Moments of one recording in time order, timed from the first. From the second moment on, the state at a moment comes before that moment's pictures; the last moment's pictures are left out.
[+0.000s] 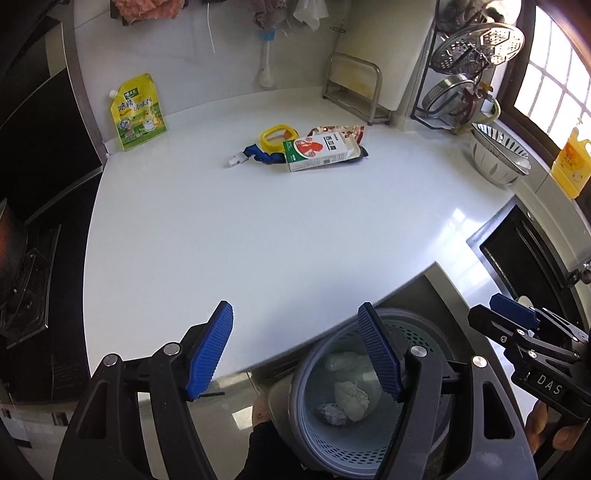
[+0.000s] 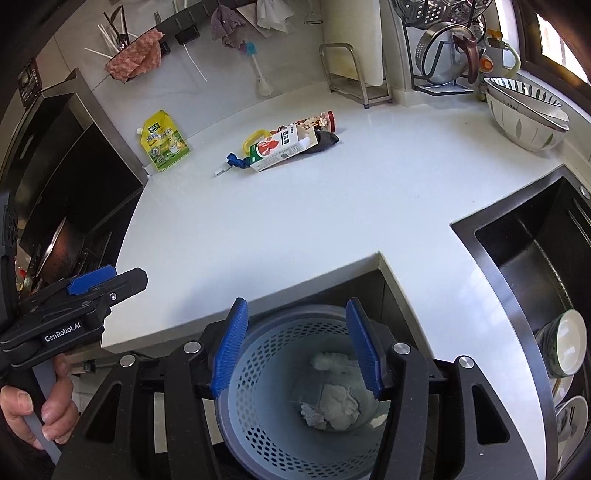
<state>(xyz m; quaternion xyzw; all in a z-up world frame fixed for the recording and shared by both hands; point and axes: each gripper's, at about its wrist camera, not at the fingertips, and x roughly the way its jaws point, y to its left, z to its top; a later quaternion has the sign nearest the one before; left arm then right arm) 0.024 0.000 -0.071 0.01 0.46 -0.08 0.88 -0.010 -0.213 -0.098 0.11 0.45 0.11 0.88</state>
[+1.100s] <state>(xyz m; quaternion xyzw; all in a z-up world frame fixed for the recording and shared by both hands) 0.259 0.087 -0.106 0.02 0.46 -0.09 0.88 0.227 -0.121 -0.132 0.23 0.45 0.00 0.86</state>
